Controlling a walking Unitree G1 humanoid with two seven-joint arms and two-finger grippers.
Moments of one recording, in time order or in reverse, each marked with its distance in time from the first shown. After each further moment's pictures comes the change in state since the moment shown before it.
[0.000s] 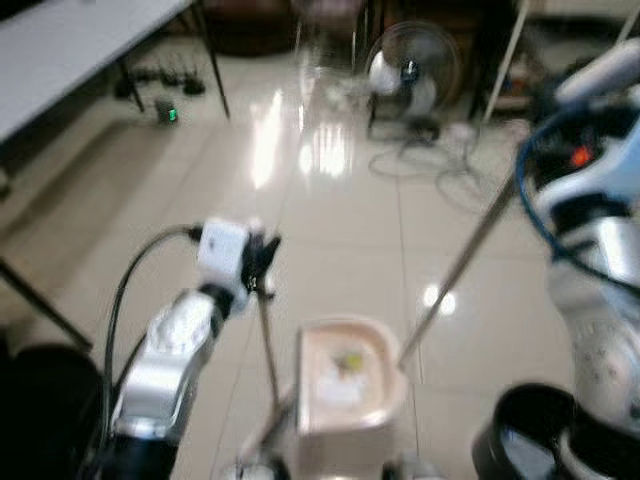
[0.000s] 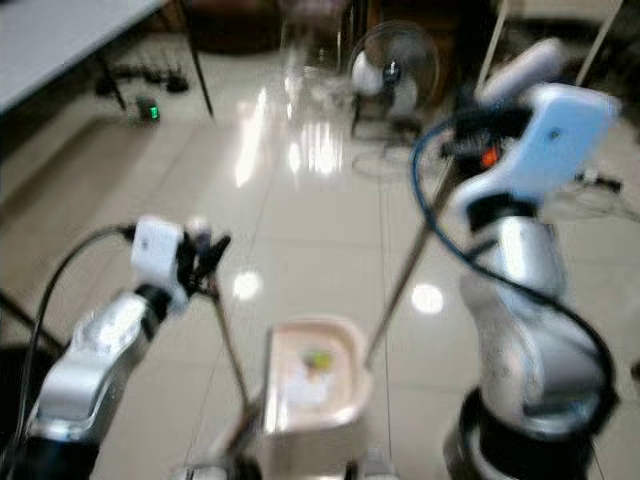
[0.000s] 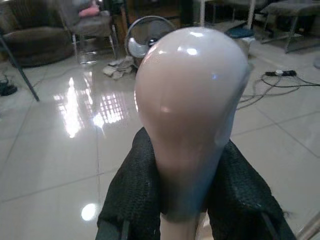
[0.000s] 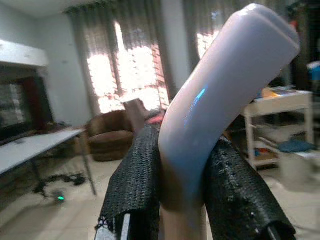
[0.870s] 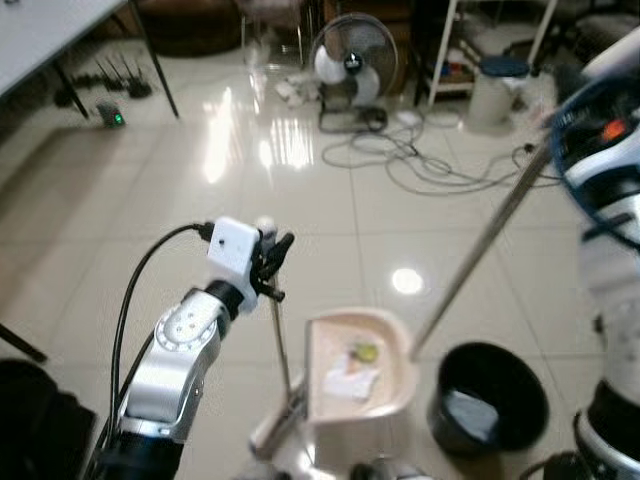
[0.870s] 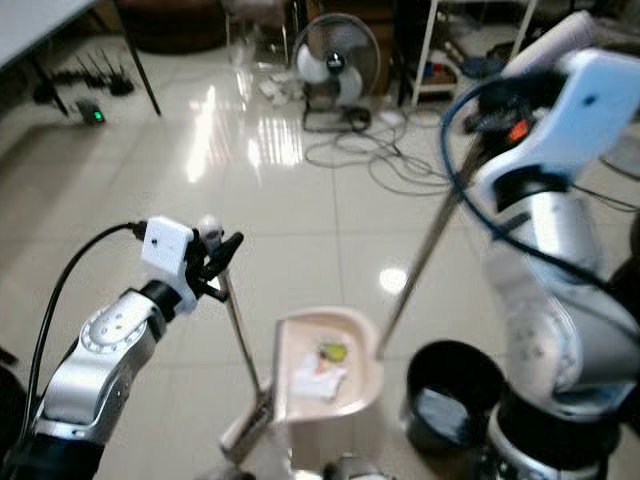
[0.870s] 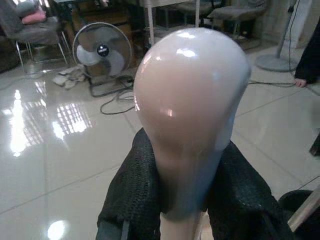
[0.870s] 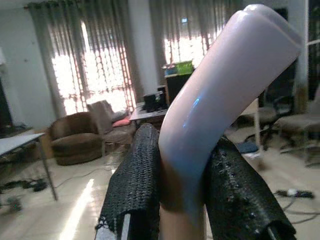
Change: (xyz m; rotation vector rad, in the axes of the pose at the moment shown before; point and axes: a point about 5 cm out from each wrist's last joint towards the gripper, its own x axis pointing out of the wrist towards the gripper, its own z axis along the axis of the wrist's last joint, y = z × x) left arm 0.001 -0.008 0.003 0.012 -0.014 -0.053; right arm 0.011 -0.006 0.022 -0.020 -0.009 0.006
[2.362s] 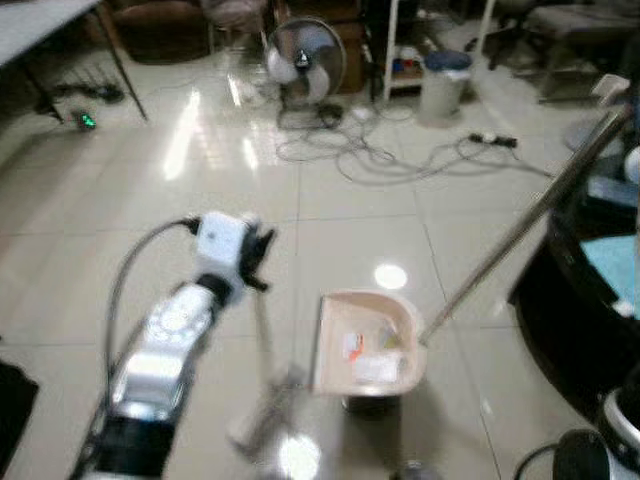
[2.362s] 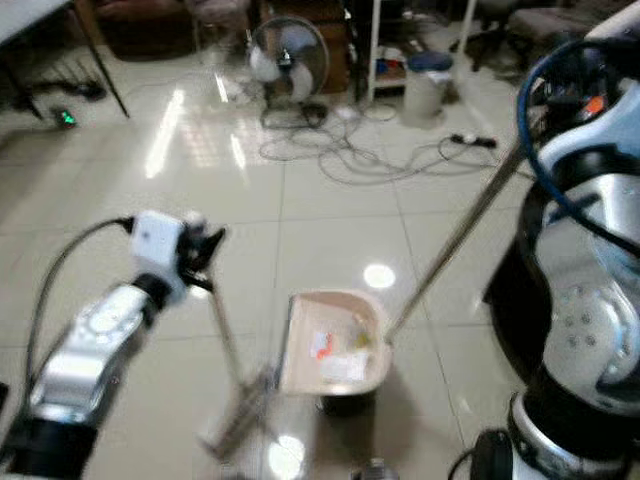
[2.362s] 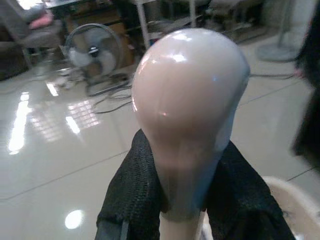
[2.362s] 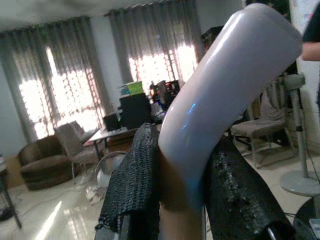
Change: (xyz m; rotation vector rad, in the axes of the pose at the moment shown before) left arm 0.002 0.030 -0.006 0.059 0.042 0.135; right arm 0.004 -0.025 0.019 0.027 -0.043 -0.069
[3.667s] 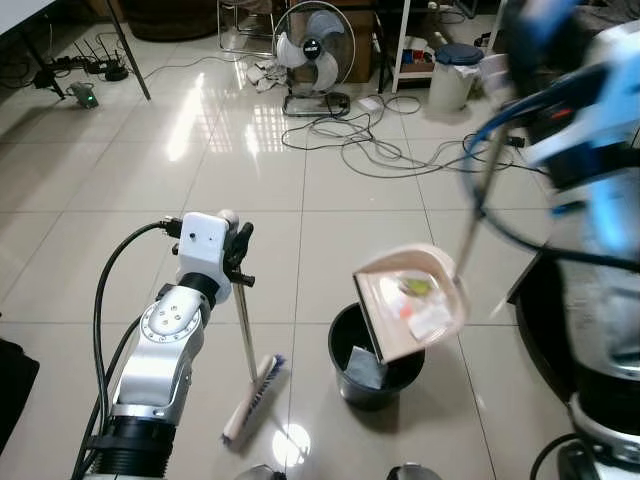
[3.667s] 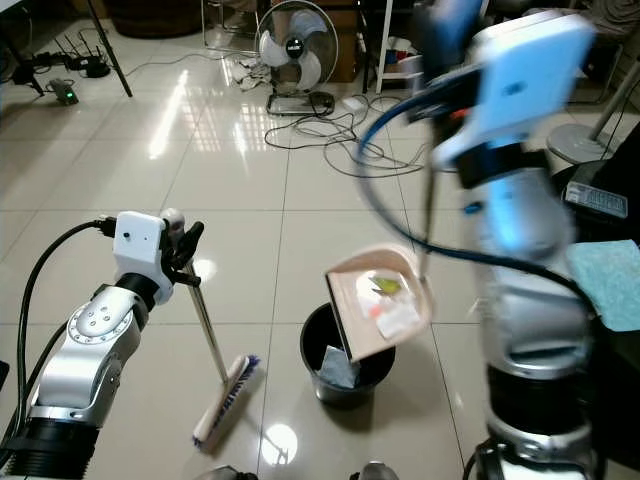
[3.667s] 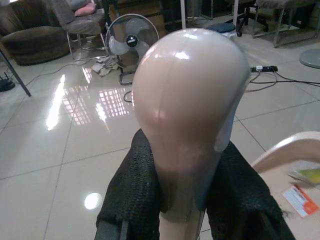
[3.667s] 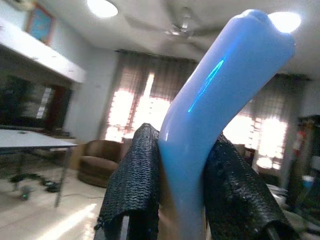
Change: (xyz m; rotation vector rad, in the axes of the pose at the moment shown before) left arm 0.000 0.005 -0.003 -0.026 -0.014 0.105; right arm 0.004 0.070 -0.019 -0.249 -0.249 0.455
